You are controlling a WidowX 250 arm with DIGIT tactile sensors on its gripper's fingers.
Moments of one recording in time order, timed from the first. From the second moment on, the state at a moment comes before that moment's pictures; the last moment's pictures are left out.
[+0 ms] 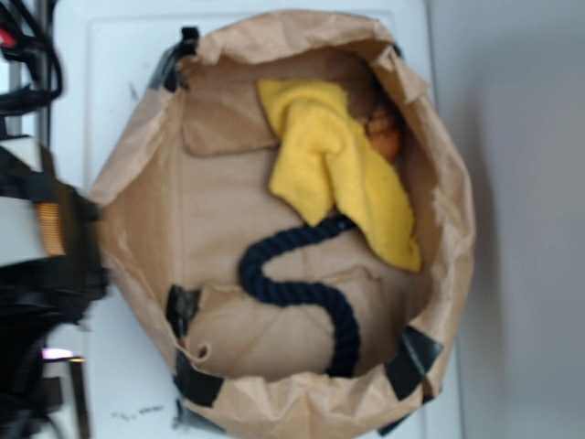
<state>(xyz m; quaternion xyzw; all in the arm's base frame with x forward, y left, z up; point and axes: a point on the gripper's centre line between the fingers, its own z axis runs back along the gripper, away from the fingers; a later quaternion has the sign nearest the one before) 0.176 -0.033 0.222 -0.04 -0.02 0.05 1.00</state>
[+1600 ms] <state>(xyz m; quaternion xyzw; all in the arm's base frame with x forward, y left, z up) 0.268 0.002 0.102 -0.01 -0.01 0.02 1.00</state>
